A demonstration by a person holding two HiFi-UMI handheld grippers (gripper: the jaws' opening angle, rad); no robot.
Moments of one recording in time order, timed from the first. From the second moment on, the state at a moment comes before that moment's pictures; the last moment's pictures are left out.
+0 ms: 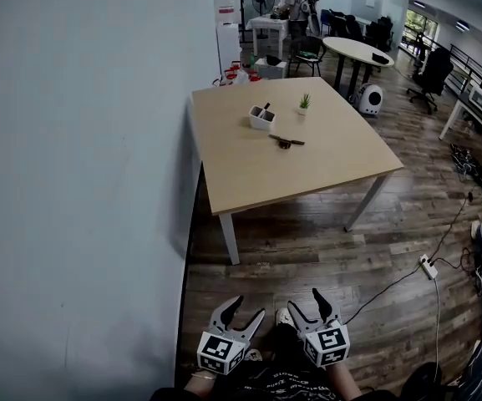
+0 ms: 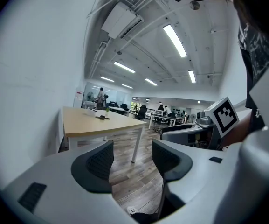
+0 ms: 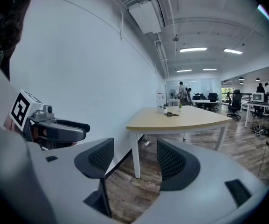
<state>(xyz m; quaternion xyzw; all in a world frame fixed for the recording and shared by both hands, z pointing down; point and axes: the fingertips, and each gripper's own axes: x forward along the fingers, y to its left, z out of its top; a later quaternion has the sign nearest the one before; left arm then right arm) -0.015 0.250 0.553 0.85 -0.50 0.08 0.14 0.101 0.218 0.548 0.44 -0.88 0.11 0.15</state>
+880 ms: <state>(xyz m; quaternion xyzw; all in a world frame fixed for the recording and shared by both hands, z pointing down) 0.042 0.069 0.540 0.81 -0.56 0.07 0.14 0.150 0.024 0.544 0.38 -0.91 0.10 0.15</state>
